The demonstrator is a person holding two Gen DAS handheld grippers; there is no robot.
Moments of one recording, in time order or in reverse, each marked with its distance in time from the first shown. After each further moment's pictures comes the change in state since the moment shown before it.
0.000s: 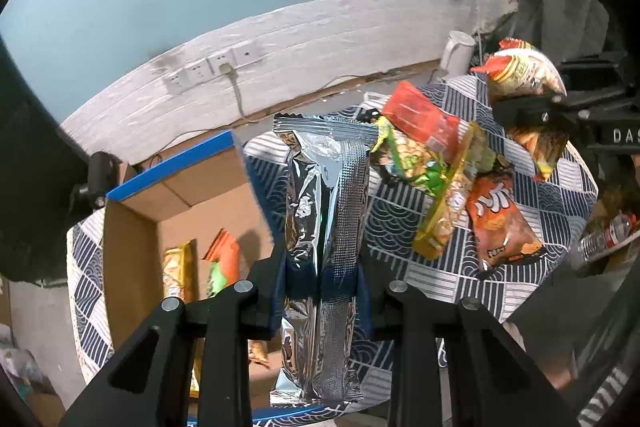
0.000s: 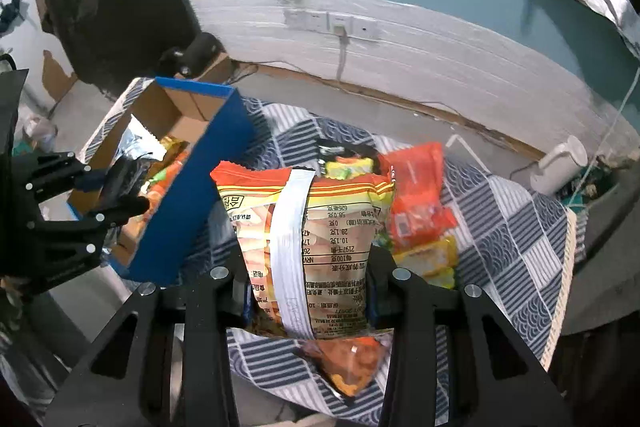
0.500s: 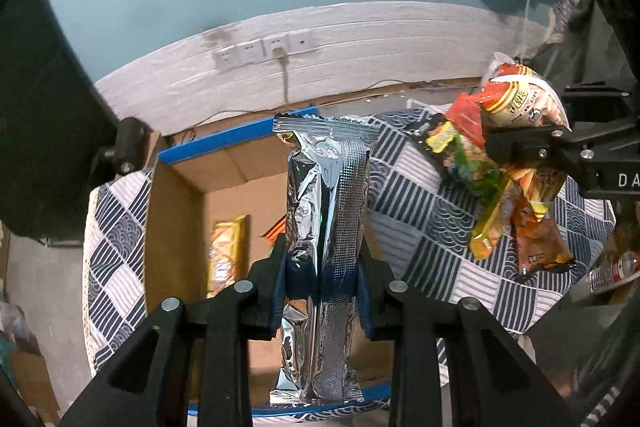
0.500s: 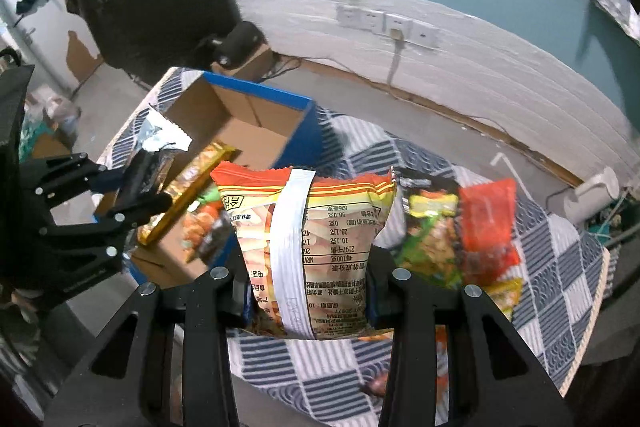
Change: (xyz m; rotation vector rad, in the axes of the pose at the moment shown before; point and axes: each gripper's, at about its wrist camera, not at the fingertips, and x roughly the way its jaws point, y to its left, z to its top) left arm -0.002 0.074 -0.024 -0.140 0.003 0.062; right arm 0.041 0.081 0.043 -0.075 0.035 0.093
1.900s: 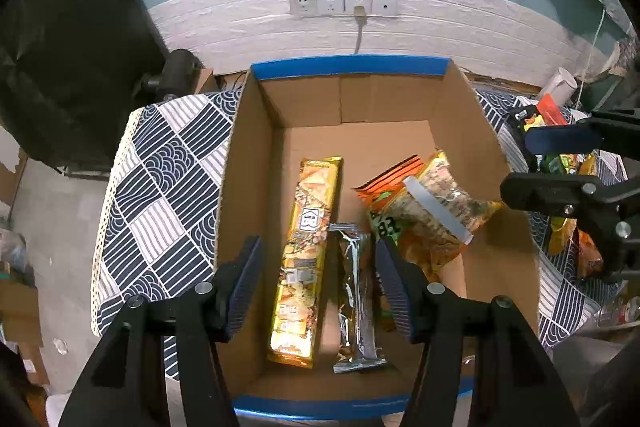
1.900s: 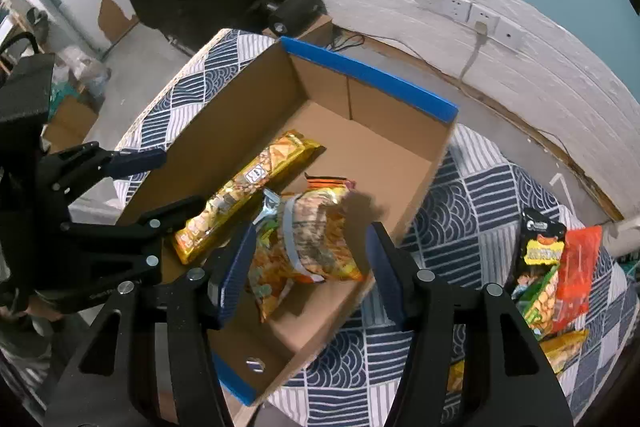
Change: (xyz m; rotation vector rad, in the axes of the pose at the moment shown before) left arm 0.037 0.097 -0.041 -0.181 0.104 0.091; right arm 0.088 0.089 0.034 -0.095 0.100 0.104
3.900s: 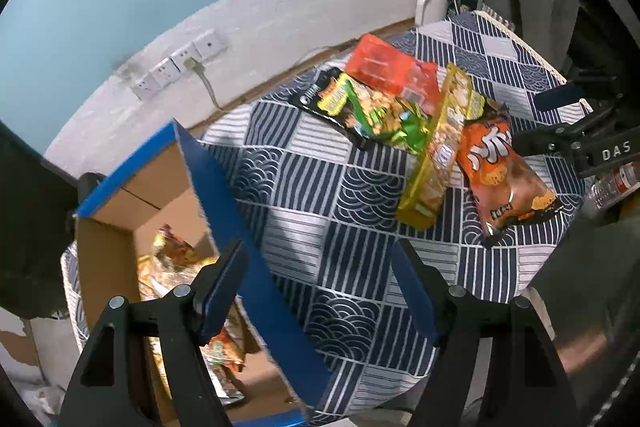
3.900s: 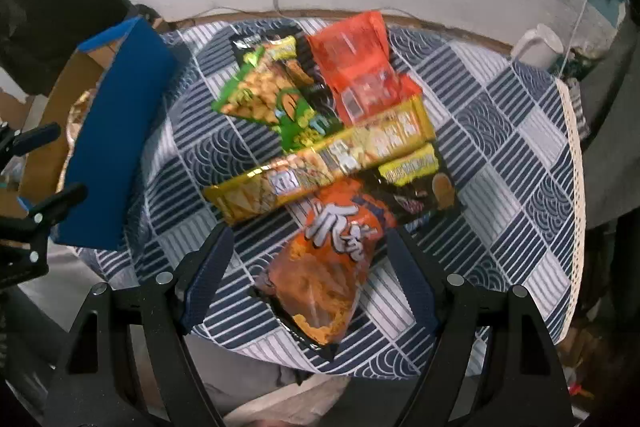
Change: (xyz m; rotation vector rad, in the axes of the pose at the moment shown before) left arm -0.019 -0.225 -0.012 0.497 -0.039 -0.122; right arm -0.088 -0.191 -0.204 0.452 0.053 -0.249
